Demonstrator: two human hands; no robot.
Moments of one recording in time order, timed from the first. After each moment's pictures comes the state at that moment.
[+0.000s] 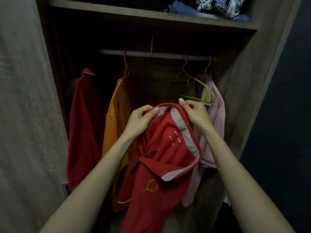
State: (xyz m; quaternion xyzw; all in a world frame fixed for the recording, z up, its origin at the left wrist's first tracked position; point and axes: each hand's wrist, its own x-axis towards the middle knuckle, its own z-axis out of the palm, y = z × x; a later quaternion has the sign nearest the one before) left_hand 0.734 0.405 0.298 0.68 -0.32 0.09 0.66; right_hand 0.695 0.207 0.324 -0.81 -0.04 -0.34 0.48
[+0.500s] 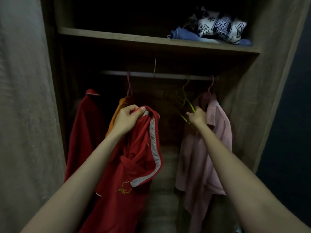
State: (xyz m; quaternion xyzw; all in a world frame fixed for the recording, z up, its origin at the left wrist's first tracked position) left_hand 0.796 0.434 0.351 0.75 -0.24 0.21 0.57; right_hand 0.818 0.149 0.350 -0.84 0.20 -0.33 0.37
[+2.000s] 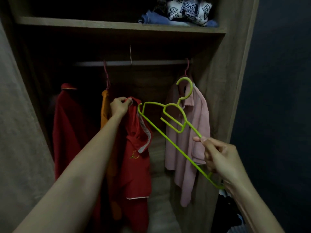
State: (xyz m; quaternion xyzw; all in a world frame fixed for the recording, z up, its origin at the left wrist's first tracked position) left_hand 0.878 0.385 0.336 0.82 -0.14 0.19 0.52; right_hand 0.531 0.234 0.280 -0.67 0.12 -0.35 0.64
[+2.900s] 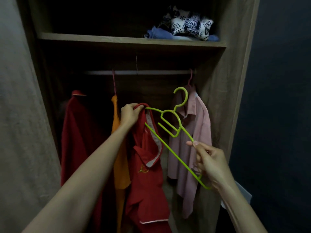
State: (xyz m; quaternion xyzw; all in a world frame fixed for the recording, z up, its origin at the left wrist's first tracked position) left_hand 0.834 0.376 0.338 0.80 -0.24 0.25 0.49; right_hand 0.553 0.233 0.279 -0.64 0.09 -0.31 0.70
